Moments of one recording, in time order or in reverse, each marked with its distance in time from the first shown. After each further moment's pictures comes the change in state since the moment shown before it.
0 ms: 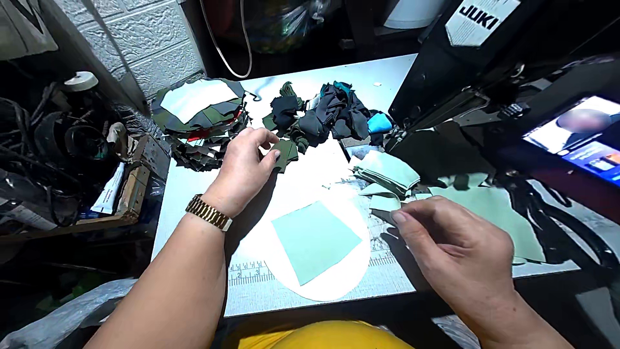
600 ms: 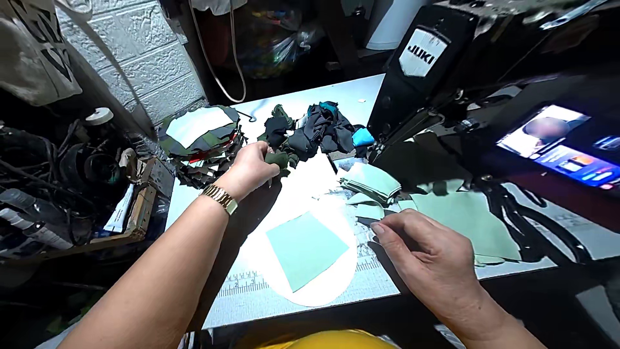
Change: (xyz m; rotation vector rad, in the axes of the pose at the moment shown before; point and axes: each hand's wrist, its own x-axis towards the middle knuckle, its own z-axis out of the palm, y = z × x) left_hand 0.041 0.017 0.001 -0.120 -0.260 -0.340; right_hand -0.006 0.009 0.004 -0.010 0.038 -0.050
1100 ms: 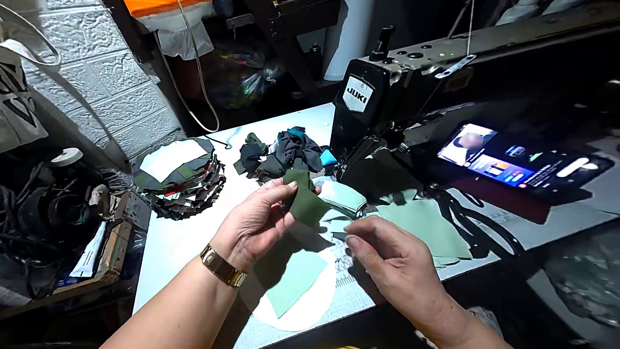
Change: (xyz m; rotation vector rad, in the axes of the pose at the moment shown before) left_hand -0.066 0.064 0.034 -1.361 -0.259 -0.297; right_hand 0.003 -0.014 0.003 0.327 0.014 0.187
